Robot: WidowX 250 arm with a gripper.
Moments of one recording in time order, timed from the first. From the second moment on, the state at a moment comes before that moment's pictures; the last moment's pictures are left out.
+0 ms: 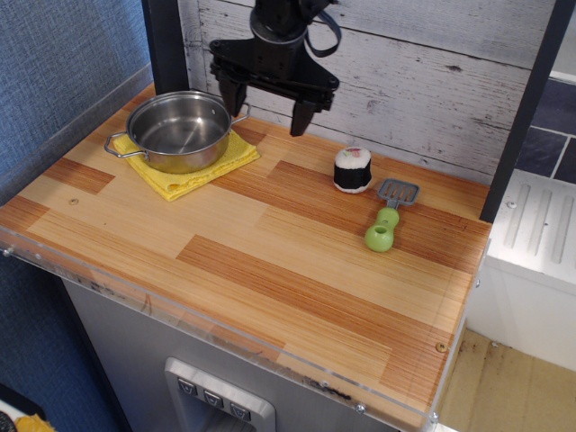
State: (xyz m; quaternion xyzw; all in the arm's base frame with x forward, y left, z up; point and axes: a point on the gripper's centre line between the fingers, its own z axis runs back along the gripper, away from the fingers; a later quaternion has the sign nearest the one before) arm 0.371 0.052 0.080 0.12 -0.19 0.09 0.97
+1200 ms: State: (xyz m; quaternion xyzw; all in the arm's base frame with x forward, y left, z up) arm 0.369 0.100 0.041 0.21 -0.13 0.12 0.96
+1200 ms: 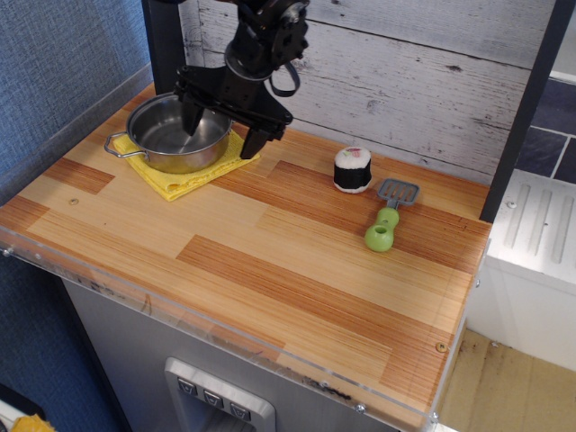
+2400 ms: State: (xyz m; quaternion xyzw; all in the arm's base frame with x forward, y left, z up) arm 0.372 0.098 0.033 0.22 -0.13 0.11 0.96
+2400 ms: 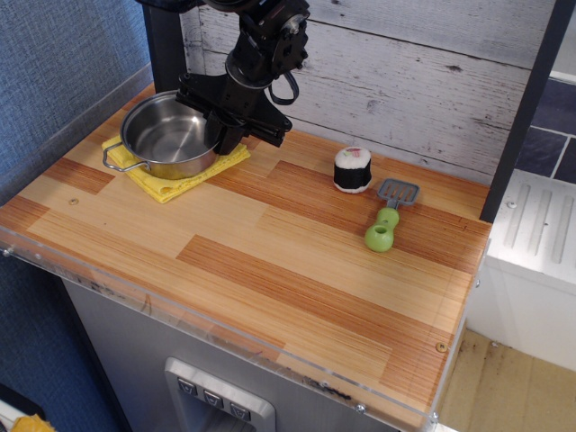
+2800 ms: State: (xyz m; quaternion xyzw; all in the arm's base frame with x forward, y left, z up) arm 0.373 0.090 0.039 0.21 -0.13 0.11 0.96
